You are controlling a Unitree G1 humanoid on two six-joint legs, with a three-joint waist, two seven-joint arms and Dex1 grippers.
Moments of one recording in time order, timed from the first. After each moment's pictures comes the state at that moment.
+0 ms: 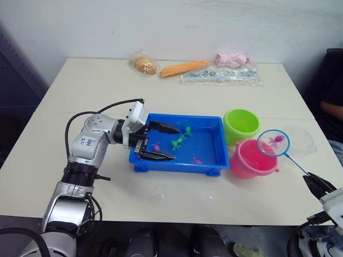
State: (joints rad) left arm -0.73 0.49 -0.09 0.17 -0.43 0.33 -1.42; right arm 0.62 -0.51 -0.72 -0.51 0.00 -0.27 0.63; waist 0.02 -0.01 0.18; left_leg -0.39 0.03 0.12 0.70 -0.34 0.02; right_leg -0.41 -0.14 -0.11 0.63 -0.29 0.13
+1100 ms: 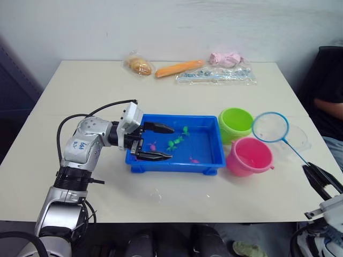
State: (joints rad) left arm -0.67 0.54 -0.06 0.13 -0.45 0.36 -1.37; right arm 0.66 -0.68 -0.57 -0.51 0.27 -0.40 0.51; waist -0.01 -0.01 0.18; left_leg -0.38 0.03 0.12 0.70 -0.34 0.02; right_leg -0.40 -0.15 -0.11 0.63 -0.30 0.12
